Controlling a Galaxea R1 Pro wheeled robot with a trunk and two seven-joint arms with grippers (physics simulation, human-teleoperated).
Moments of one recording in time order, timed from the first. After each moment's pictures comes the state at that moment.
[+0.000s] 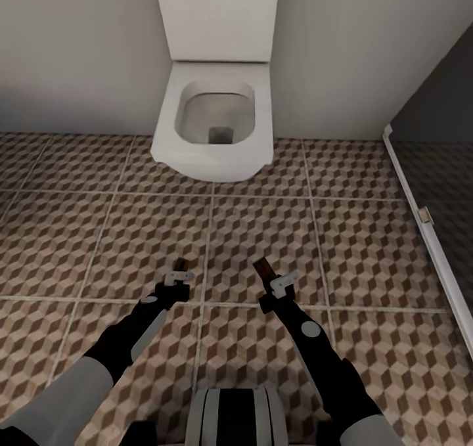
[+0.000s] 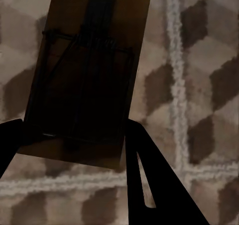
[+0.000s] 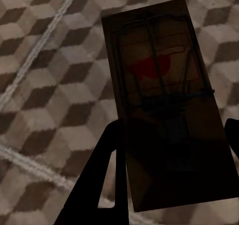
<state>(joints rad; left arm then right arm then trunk) -0.73 0.12 -0.48 -0.84 0.44 0.29 0.18 -0.48 0.09 0.20 -1.12 0.20 0.11 0.14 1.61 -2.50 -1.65</state>
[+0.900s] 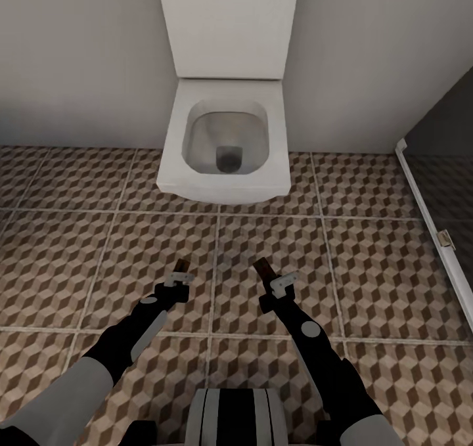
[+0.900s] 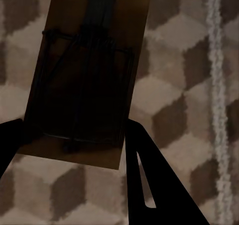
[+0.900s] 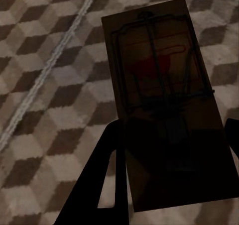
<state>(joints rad) -0.73 0.12 -0.48 -0.83 0.44 0.29 0.18 -0.48 0.09 0.20 -1.13 0.20 0.11 0.14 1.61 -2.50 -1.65</state>
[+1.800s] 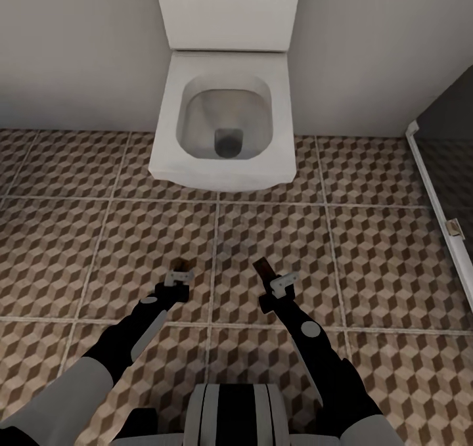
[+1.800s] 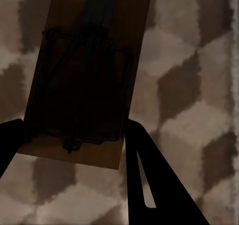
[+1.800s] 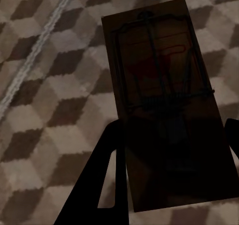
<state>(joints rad) -0.73 0.12 -0.48 -0.83 0.44 0.29 0.18 -0.48 0.09 0.20 -1.13 0.20 0.11 0.14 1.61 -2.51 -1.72</state>
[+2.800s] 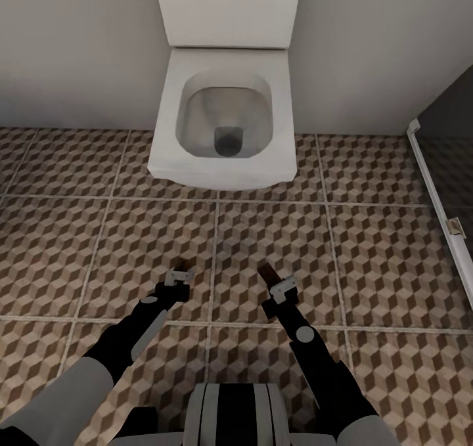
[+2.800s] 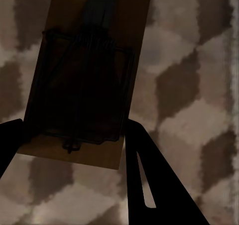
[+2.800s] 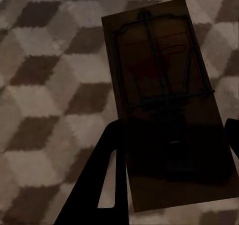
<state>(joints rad) -0.73 0.11 -0.48 -0.84 0.44 0.29 0.18 -0.48 0.10 0.19 -1.06 0.36 0.11 0.06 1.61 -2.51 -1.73</state>
